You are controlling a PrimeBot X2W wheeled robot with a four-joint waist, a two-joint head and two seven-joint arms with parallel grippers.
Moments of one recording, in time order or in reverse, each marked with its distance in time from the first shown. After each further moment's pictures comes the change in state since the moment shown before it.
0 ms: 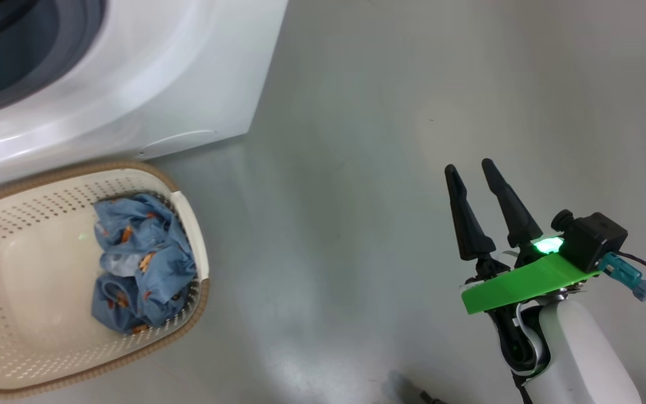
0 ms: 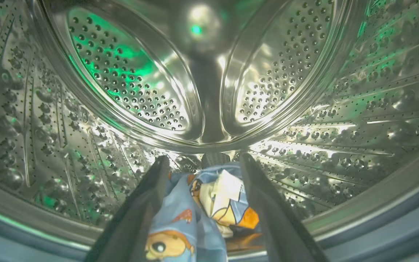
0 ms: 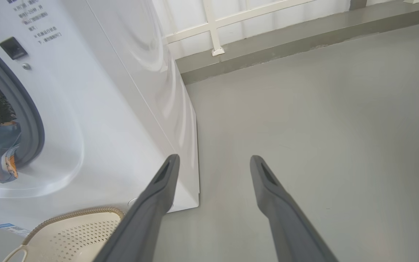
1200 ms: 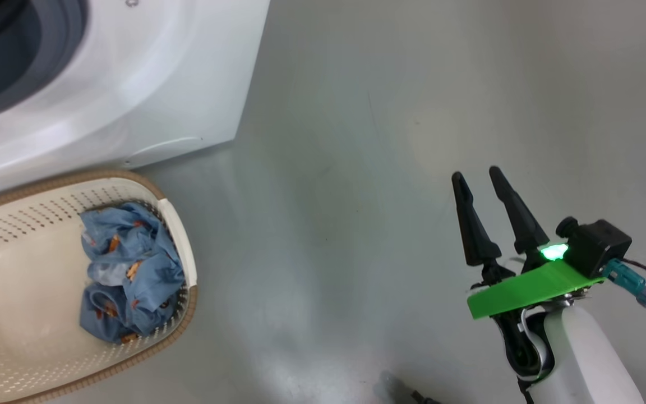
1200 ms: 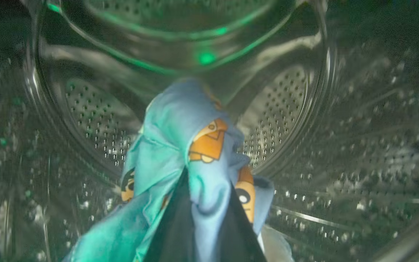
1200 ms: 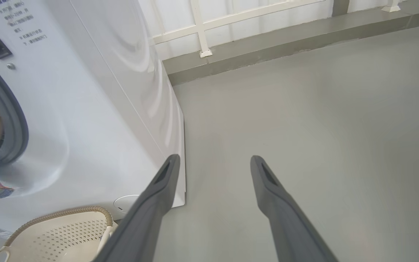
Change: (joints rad) left arm -0.112 0.047 -0.066 -0.008 -0.088 0.000 0.001; right arm 0.028 0.000 -0.025 0.004 -0.025 0.000 0.000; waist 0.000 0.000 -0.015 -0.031
